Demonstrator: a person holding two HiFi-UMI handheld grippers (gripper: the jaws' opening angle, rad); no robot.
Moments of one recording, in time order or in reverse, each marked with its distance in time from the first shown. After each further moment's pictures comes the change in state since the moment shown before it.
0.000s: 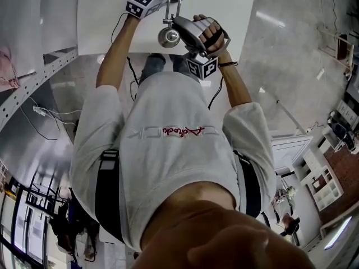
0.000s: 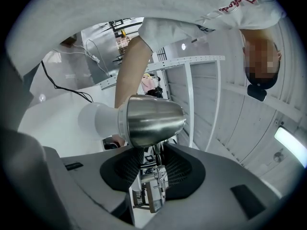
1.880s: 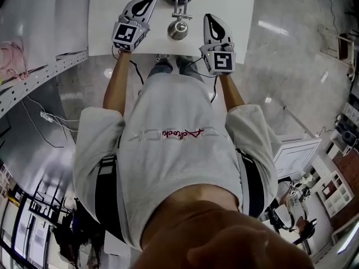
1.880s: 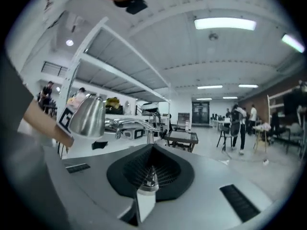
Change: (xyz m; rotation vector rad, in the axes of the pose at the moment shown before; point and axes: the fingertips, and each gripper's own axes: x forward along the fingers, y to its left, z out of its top) left arm -0.141 -0.019 0.010 0.051 -0.097 0.254; right arm -0.055 -0.008 -0.083 1.204 0.340 -0.269
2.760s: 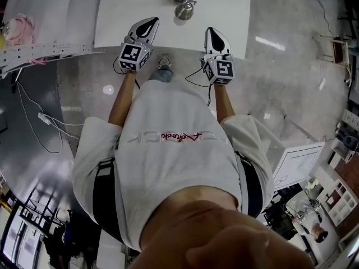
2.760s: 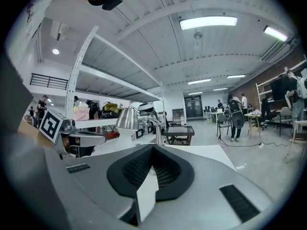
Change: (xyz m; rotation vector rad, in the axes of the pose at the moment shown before) left arm -0.102 -0.078 -0.014 -0.068 0.017 0.057; right arm -0.086 0.034 -0.014 0.151 0.008 -0.070
